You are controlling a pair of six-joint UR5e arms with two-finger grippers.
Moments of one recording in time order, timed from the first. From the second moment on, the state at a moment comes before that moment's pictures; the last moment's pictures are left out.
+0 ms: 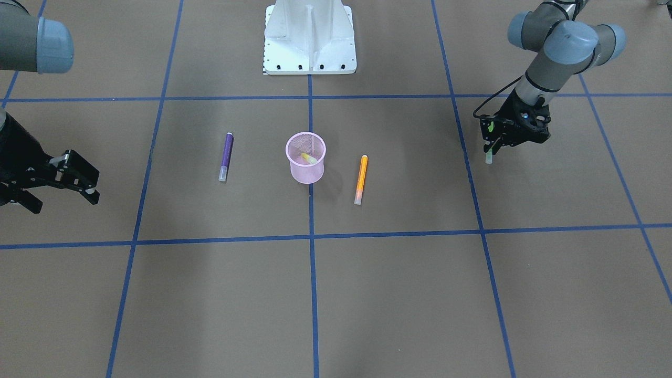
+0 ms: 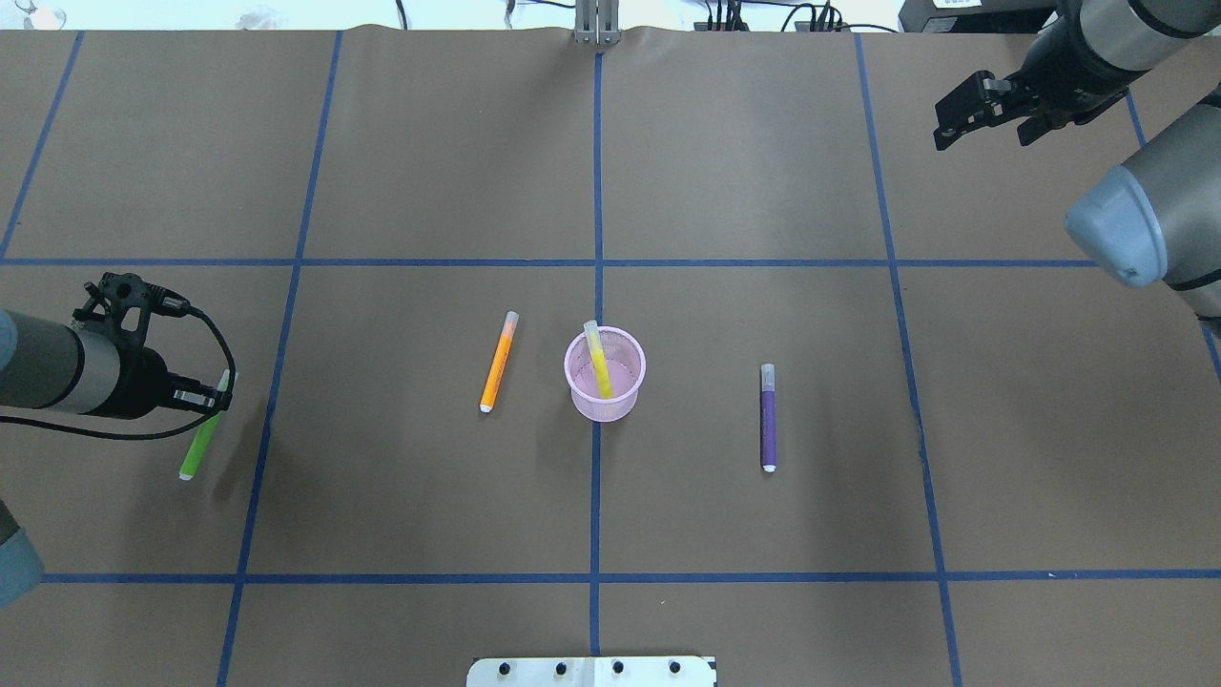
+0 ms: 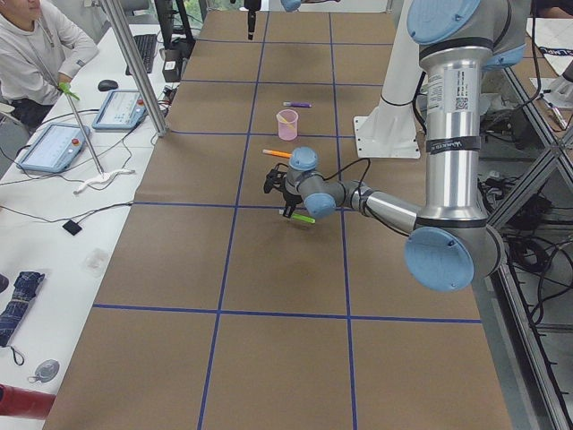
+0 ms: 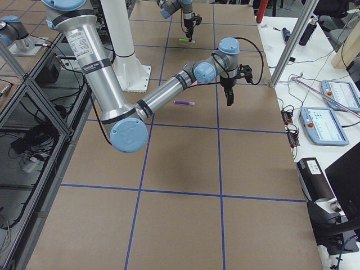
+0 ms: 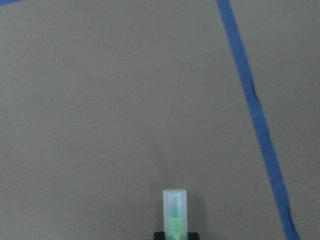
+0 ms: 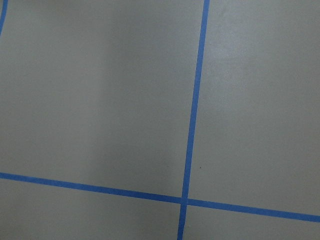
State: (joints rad) left arm -0.69 -1.53 -1.84 -2.24 -1.93 -0.84; right arm 1.12 -1.16 1.80 -1.57 2.20 0.64
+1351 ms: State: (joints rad) left arm -0.48 -2.10 -1.59 -2.89 -1.57 -0.71; right arm 1.12 -1.19 1.81 -1.55 2.19 0.62
